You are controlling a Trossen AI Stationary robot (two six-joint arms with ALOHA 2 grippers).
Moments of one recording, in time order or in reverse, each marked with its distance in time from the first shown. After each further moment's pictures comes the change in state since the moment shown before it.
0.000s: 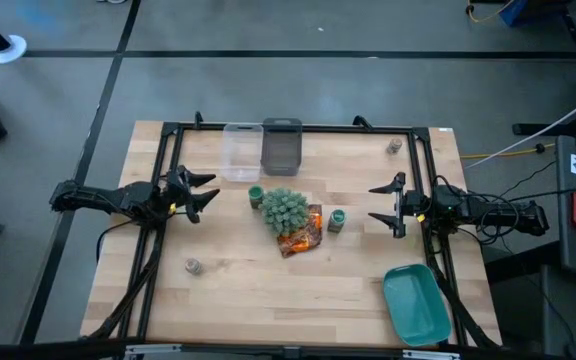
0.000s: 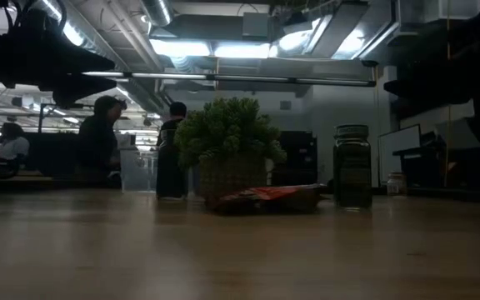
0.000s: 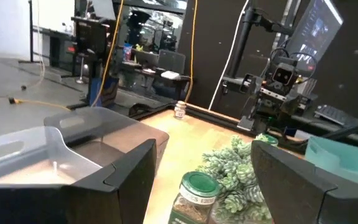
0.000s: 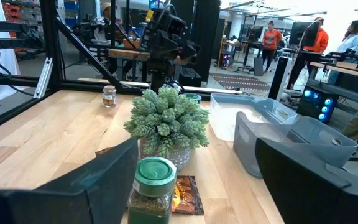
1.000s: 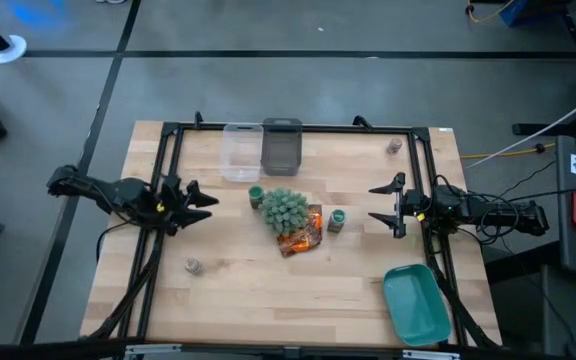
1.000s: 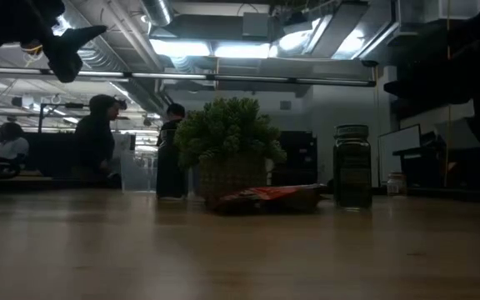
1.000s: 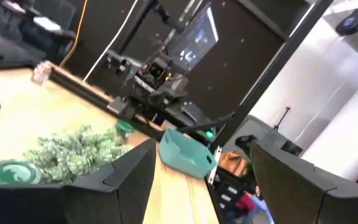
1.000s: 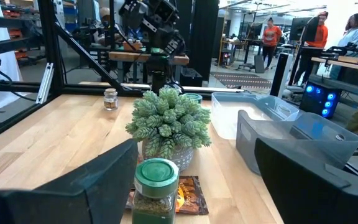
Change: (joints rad) left arm -0.149 0.175 0.154 0.075 0.313 -0.357; right arm 0.000 0.000 0.000 0.000 0.000 0.038
